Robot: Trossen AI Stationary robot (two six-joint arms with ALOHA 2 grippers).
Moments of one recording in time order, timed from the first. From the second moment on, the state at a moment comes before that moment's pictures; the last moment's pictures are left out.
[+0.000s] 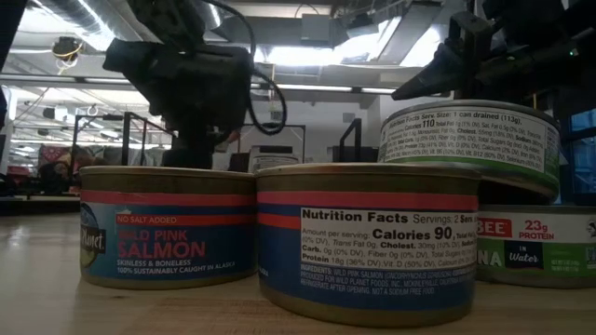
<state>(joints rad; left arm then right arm) -0.10 1.82 1.00 -0.86 -1.34 -0.24 0.09 1.12 0.31 0.54 0.19 0.67</state>
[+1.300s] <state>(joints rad) 0.06 1.73 1.00 -0.42 -1.13 0.20 0.09 1.12 0.31 0.50 0.19 0.64</state>
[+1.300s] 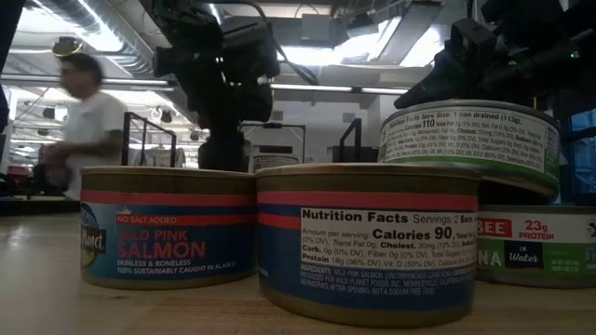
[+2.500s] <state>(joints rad) 0.13 1.73 1.00 -0.41 -0.96 0.23 0.09 1.12 0.31 0.49 0.19 0.64</state>
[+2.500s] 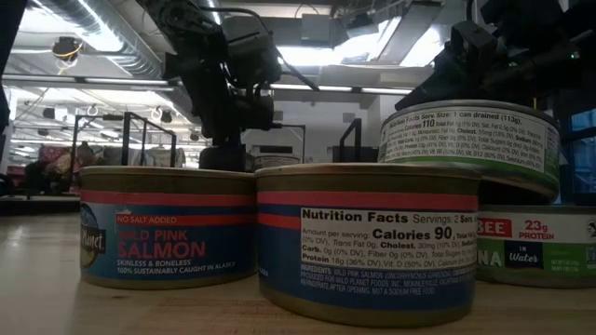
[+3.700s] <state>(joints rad) -0.11 1.47 1.00 -0.49 -0.80 -0.23 0.09 1.12 0.31 0.49 0.19 0.65</state>
